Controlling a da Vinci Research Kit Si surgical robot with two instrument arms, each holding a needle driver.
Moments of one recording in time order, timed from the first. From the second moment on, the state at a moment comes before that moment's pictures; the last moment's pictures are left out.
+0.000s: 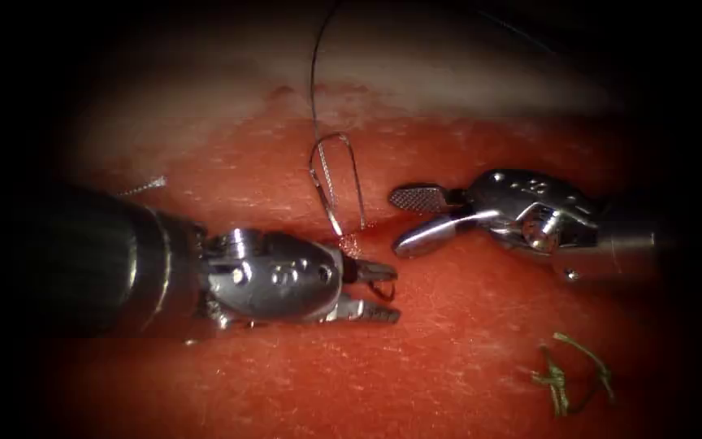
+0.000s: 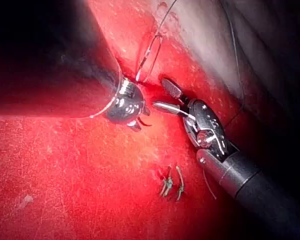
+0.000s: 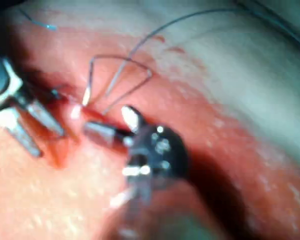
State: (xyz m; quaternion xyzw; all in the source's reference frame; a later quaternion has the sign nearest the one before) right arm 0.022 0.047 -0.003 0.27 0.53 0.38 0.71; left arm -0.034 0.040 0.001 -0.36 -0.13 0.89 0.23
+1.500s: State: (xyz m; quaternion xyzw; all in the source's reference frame) right arm 0.022 0.046 -0.004 0.27 0.53 0.38 0.71; left arm -0.028 0.046 -0.014 -0.55 -0.31 0.69 0.35
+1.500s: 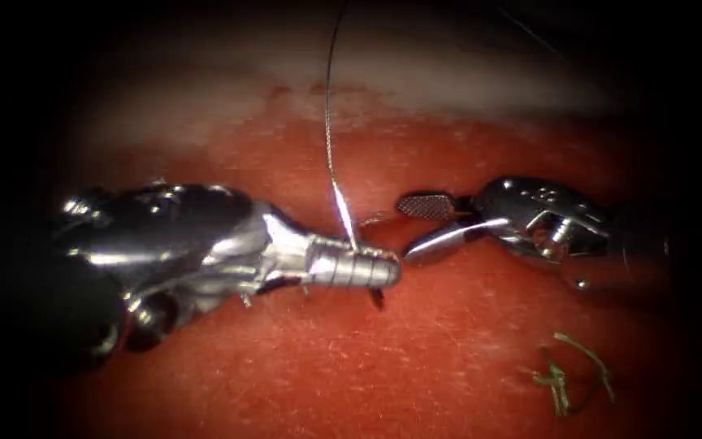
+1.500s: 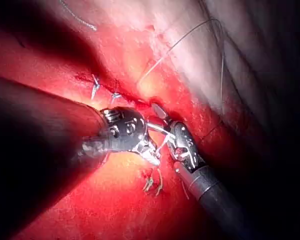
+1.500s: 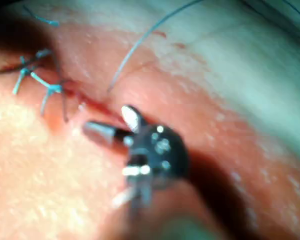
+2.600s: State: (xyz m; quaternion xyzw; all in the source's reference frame) right arm 0.027 0.043 -0.005 0.27 0.54 0.34 0.72; left arm -0.025 0.053 -0.022 -0.48 -0.01 0.86 0.19
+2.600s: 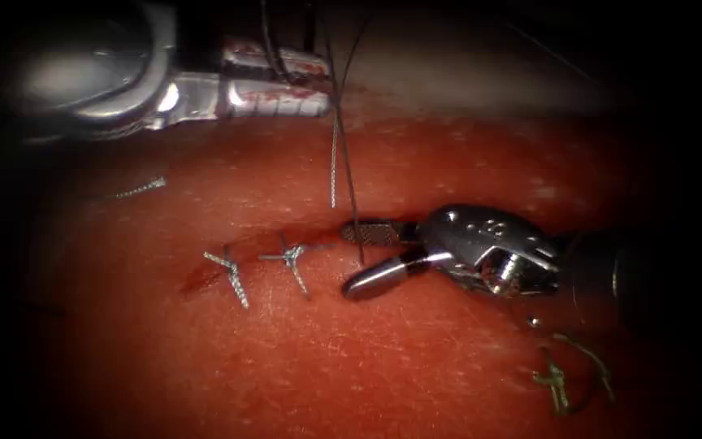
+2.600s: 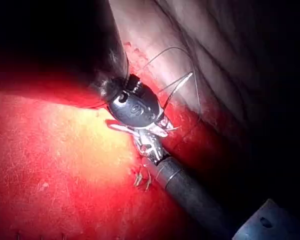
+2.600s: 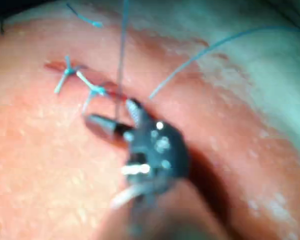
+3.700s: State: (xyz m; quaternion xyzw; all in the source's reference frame) right arm 0.026 0.038 -0.016 0.36 0.50 0.27 0.74; left arm -0.023 0.046 -0.022 -0.50 -0.03 0.85 0.18
